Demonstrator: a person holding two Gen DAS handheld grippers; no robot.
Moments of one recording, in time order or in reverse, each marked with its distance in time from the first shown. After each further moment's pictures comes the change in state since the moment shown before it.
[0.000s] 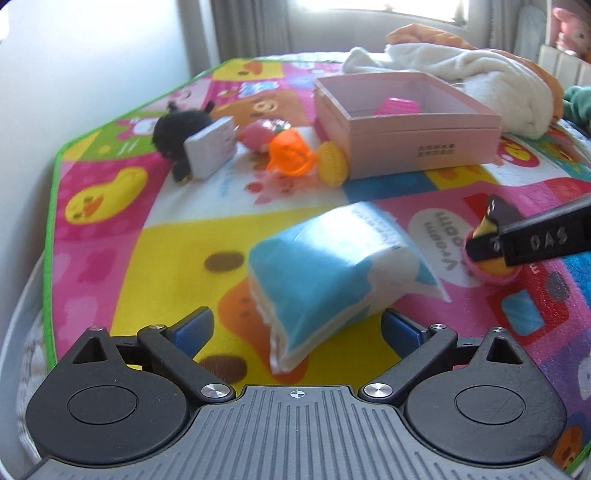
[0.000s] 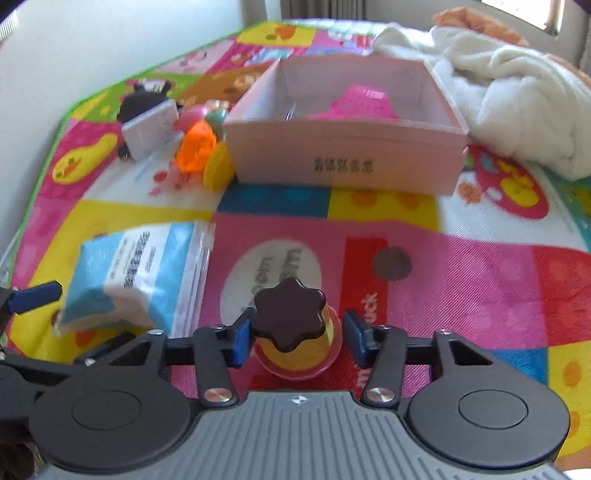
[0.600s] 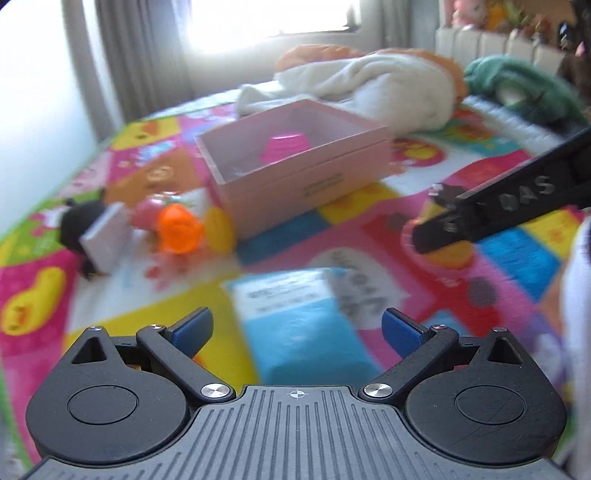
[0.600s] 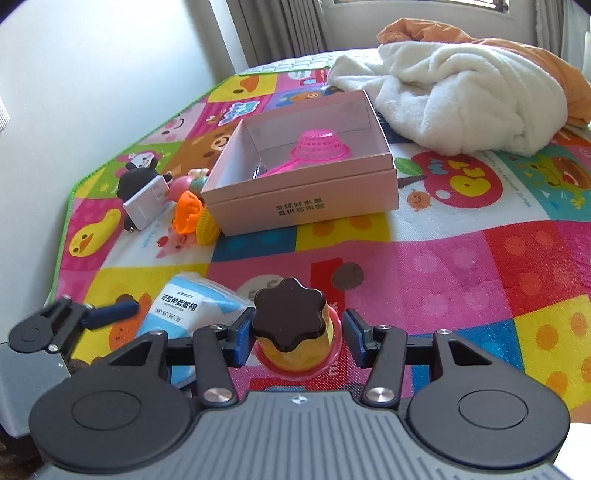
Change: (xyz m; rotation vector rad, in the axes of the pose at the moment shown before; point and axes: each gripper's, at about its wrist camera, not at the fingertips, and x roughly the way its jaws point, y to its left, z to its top) left arm 0.004 -0.050 0.023 0.251 -0.100 -0.156; right arm -0.040 -0.038 -0.007 0.186 -0.077 0.056
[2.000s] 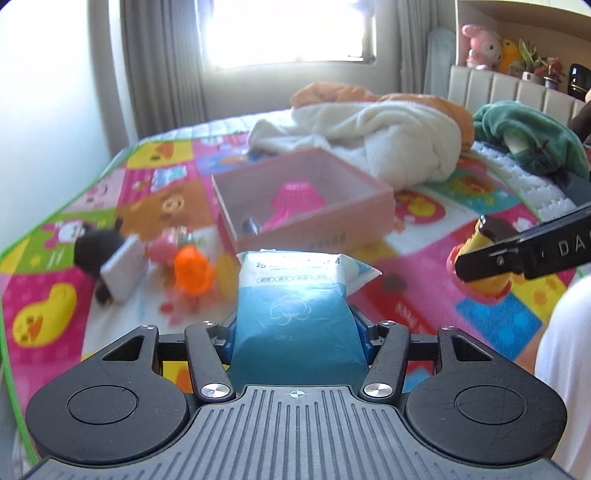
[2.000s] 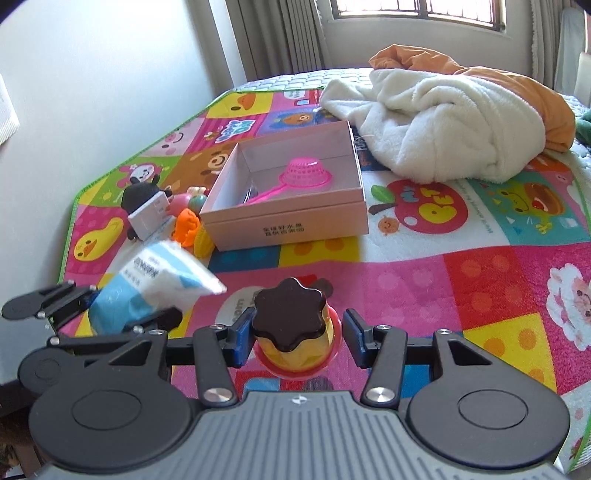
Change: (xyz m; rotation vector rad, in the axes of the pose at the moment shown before) left arm -0.035 0.012 0.036 -0.091 -0.105 -0.047; right arm -0.055 -0.012 0.016 -0.027 -0.059 -0.025
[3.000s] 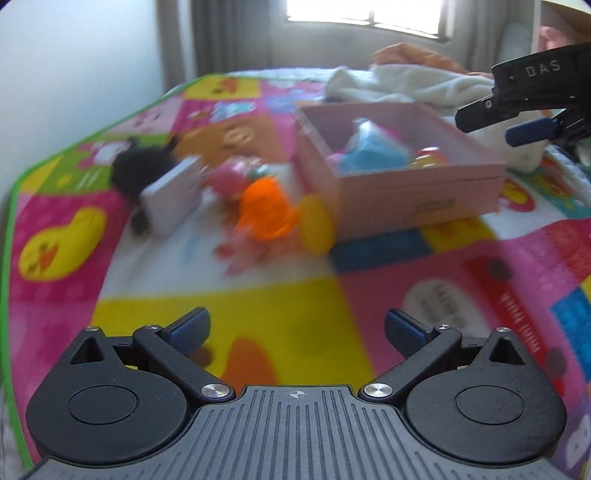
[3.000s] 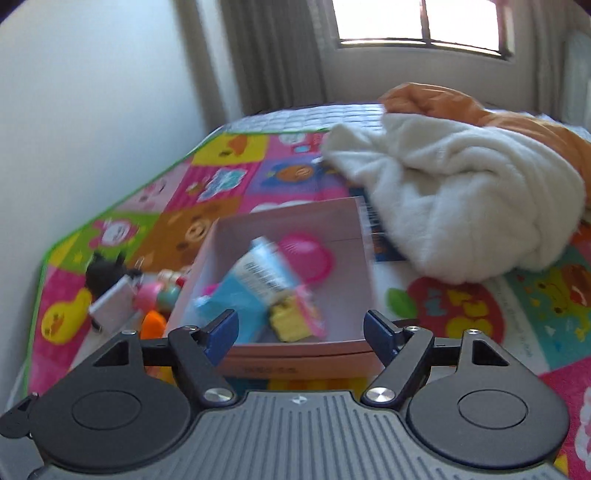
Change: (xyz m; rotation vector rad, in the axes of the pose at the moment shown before) left arm 0.057 0.068 -0.041 -0.210 0.152 0.143; right arm 0.097 0.026 0.089 -0.090 -0.085 -0.002
